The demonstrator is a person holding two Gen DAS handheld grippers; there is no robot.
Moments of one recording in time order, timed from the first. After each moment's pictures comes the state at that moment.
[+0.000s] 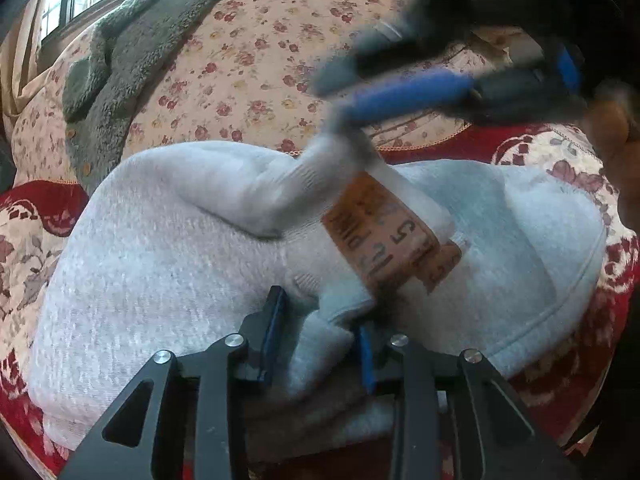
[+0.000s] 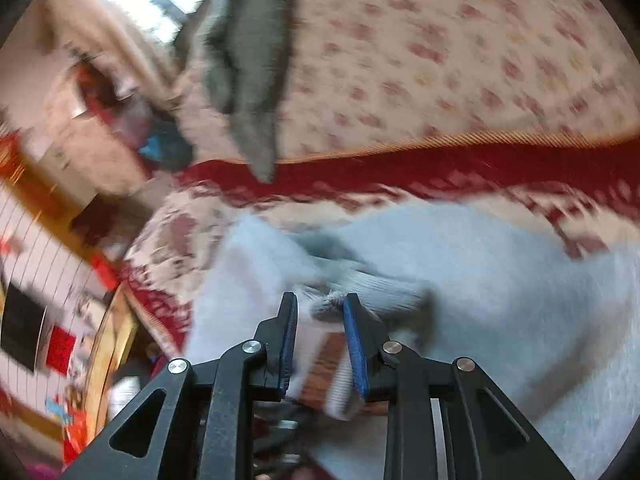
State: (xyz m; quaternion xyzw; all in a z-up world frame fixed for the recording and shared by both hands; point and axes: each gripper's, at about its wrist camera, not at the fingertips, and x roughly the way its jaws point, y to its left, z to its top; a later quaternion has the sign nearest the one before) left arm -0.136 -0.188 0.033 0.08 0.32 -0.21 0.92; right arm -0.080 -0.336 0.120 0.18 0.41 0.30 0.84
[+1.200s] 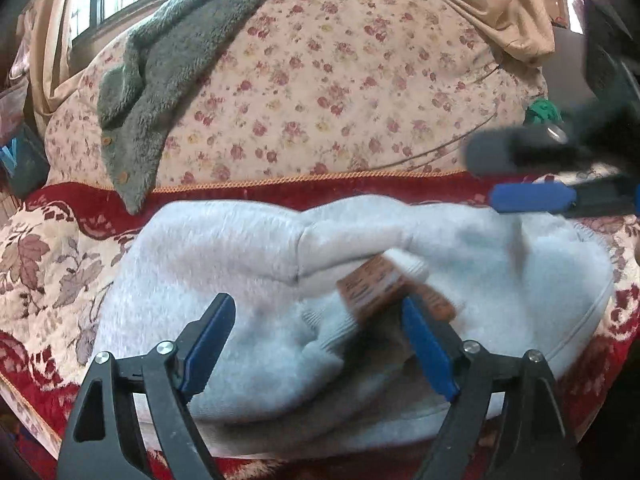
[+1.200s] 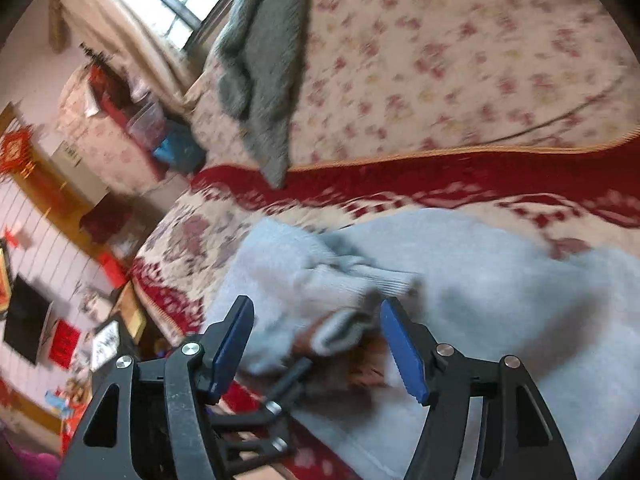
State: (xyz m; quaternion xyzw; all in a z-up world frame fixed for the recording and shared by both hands) left arm -0.137 -0.194 0.080 0.07 0.32 -0.15 0.93; right arm -0.118 -0.383 0.122 0.20 0.40 0.23 0.86
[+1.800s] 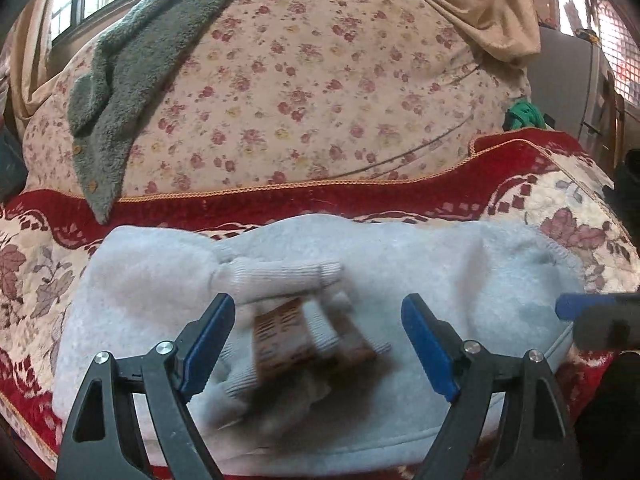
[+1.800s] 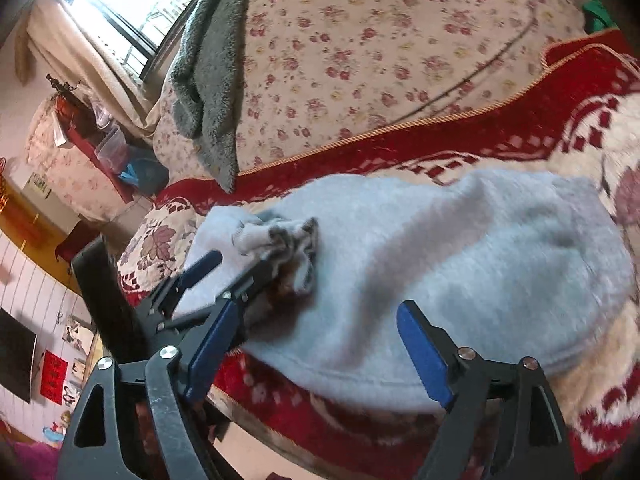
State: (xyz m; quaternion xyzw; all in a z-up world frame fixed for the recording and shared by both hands) left arm -0.128 -0.243 0.090 0.07 0.33 -0.18 0.92; right arm -0.191 -0.455 0.101 0.23 0.42 0.17 0.86
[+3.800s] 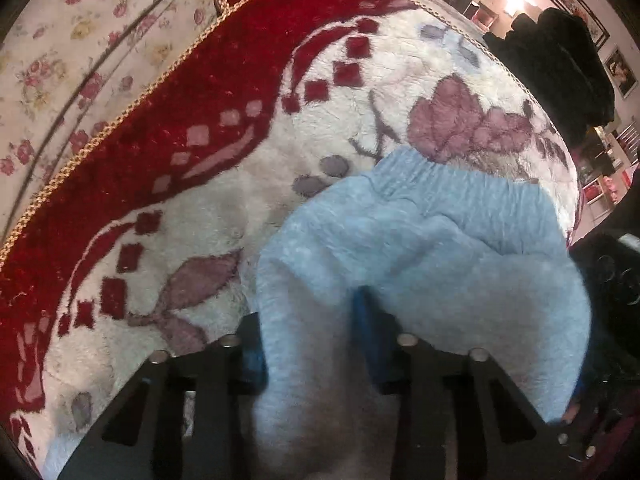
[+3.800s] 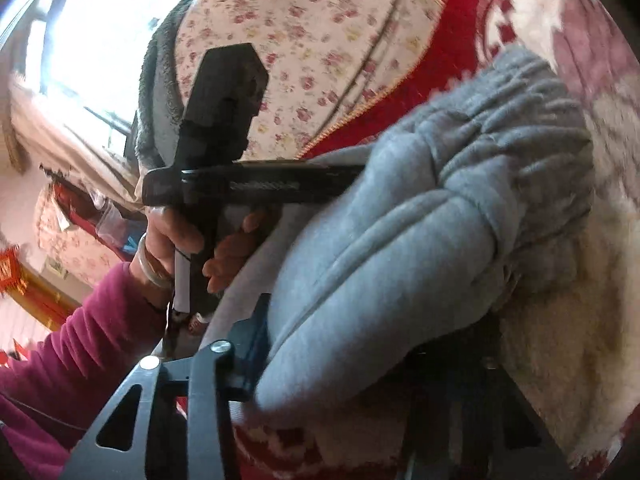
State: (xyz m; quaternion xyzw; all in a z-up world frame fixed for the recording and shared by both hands) left arm -0.011 -0.478 0.009 0.22 0.50 -0.54 0.64; right arm -0.200 -0.534 0.009 0.35 0.34 0.15 0.86
